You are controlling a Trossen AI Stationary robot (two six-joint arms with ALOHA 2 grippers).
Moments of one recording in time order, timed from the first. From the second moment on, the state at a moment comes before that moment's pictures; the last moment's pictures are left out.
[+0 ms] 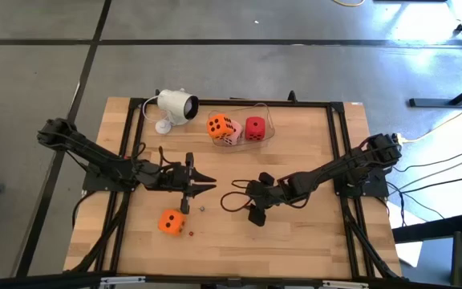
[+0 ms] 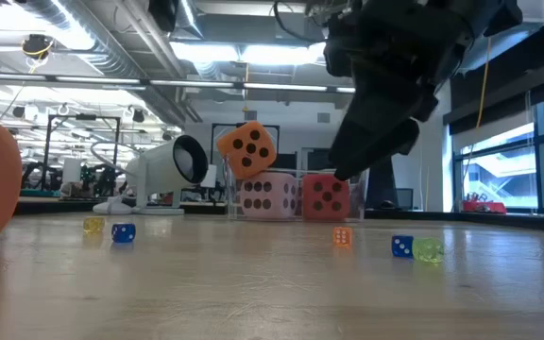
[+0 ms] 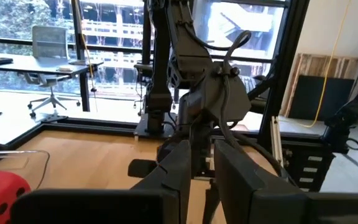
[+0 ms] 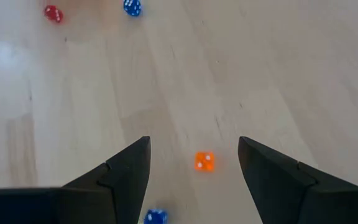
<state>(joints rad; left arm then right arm) -0.33 1.13 0.59 0.62 -0.38 -0.11 0.36 1.73 0.99 -0.20 0.21 0.63</state>
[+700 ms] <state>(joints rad) -0.33 1.13 0.59 0.58 -0.38 -0.11 0.36 1.86 0.99 -0.18 0.24 0.71</state>
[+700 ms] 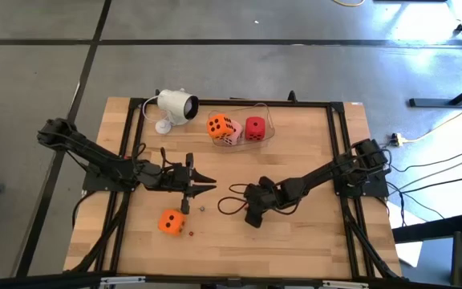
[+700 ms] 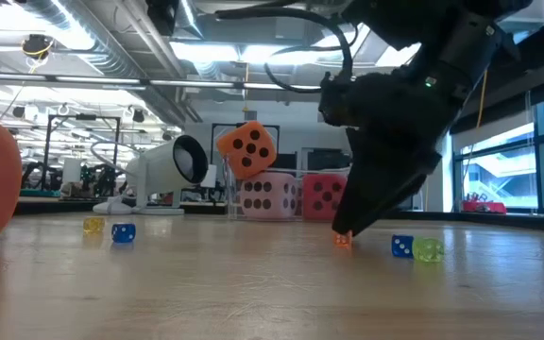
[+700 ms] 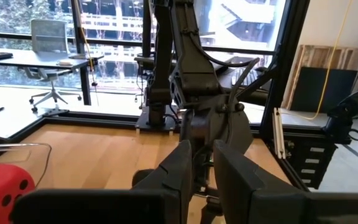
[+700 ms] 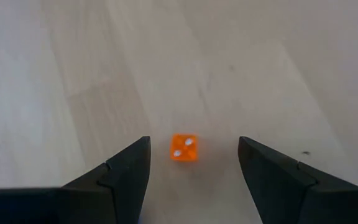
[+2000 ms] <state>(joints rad) -0.33 1.13 0.59 0.58 -0.38 -0.12 0.41 1.92 0.99 -0.17 0.37 0.80</state>
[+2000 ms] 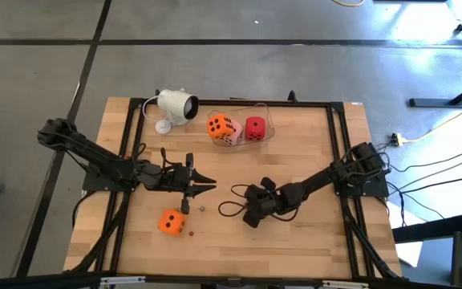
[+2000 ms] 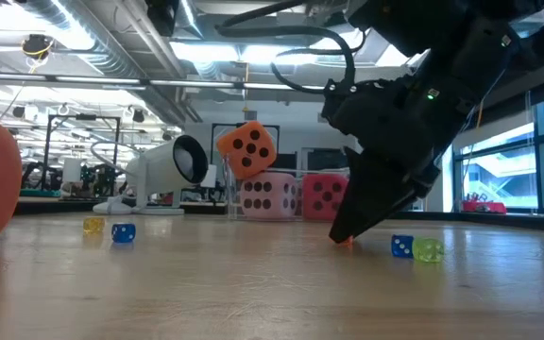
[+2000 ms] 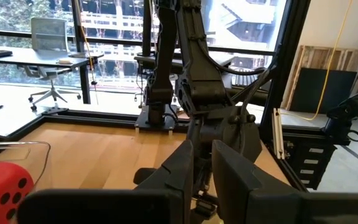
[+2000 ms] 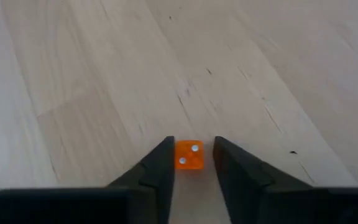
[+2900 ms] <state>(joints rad) -0.33 1.13 0.59 0.58 -0.38 -0.14 0.33 1.59 0.99 -0.16 0.71 0.60</state>
